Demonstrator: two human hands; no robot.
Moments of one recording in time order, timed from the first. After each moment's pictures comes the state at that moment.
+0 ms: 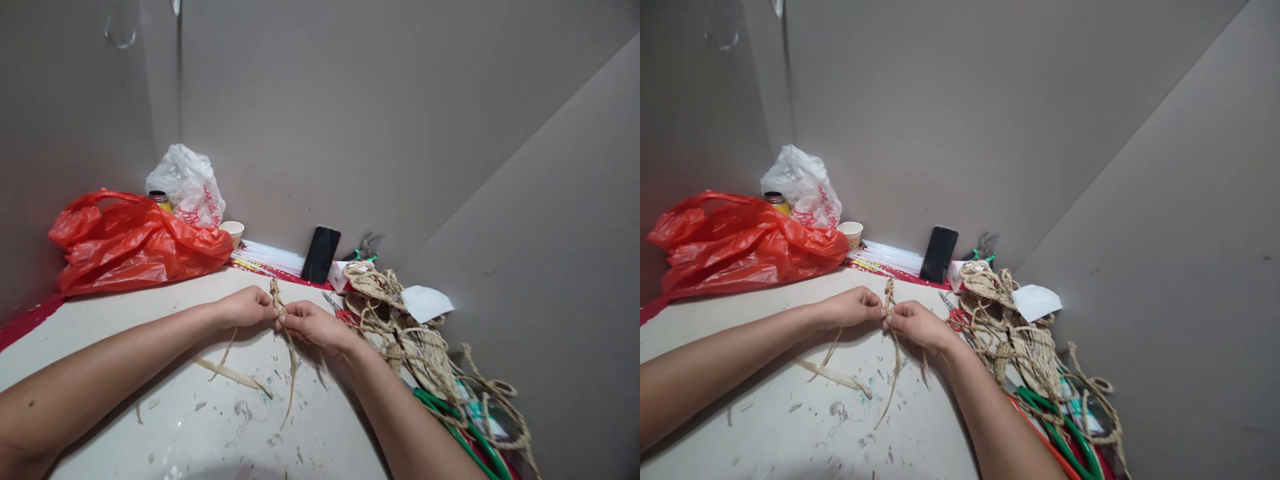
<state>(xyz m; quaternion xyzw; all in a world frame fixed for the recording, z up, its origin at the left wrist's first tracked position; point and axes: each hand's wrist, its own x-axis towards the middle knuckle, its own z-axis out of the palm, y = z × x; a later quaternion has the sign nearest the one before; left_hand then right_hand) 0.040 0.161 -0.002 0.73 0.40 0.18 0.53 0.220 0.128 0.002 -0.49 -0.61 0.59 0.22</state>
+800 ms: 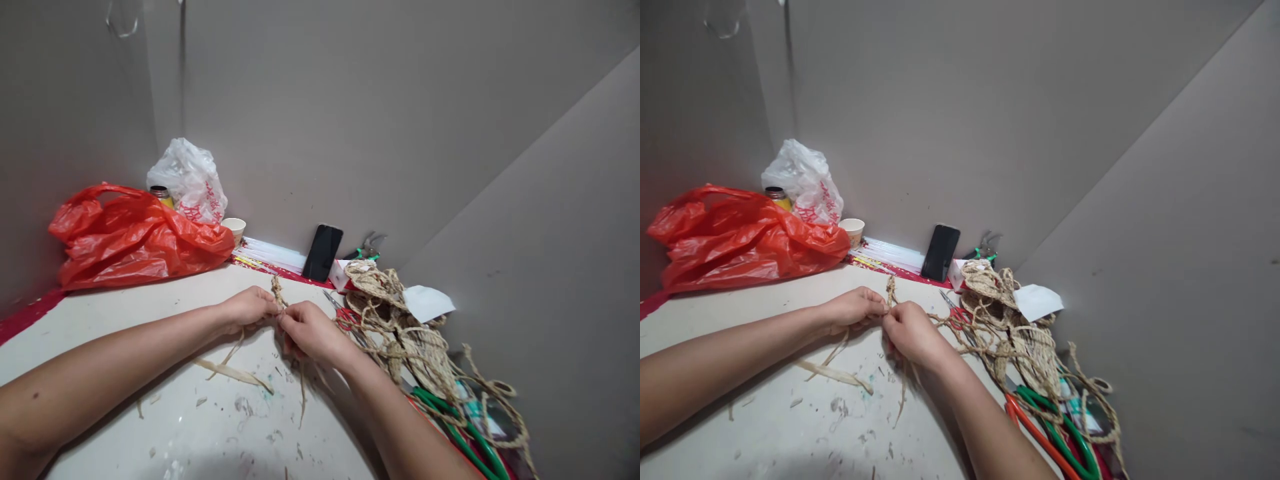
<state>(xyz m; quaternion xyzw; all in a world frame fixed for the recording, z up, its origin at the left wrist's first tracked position) 0.049 0.149 0.004 0.56 0.40 0.21 0.69 0.193 0.103 0.022 -0.62 -0.66 0.40 0.15</state>
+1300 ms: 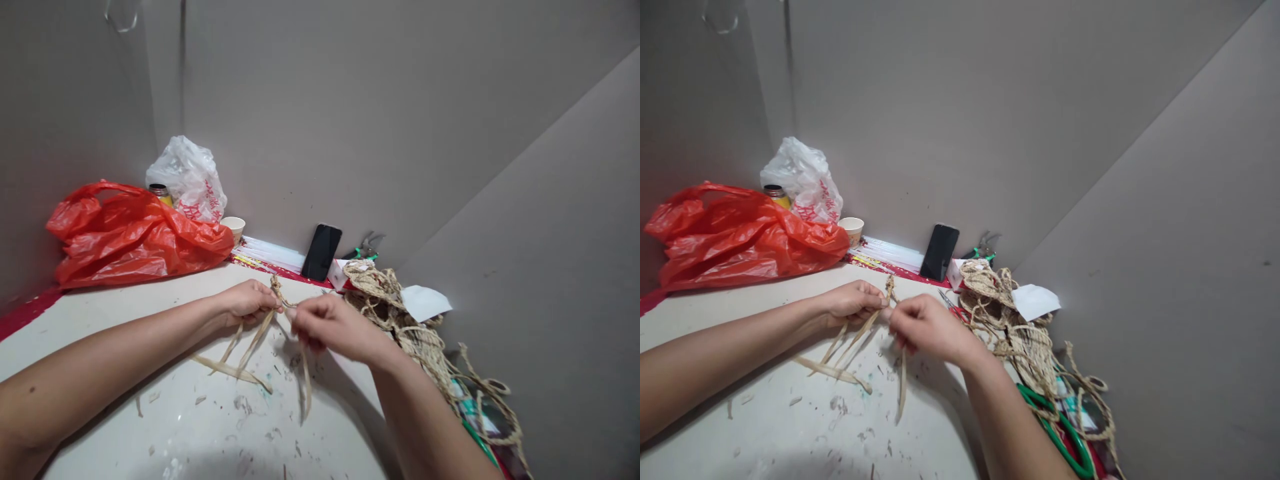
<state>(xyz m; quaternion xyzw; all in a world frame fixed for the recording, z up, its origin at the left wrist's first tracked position) 0.044 0.155 0.015 0.52 0.37 0.21 0.74 0.214 0.092 0.059 -0.53 -0.69 0.45 0.18</state>
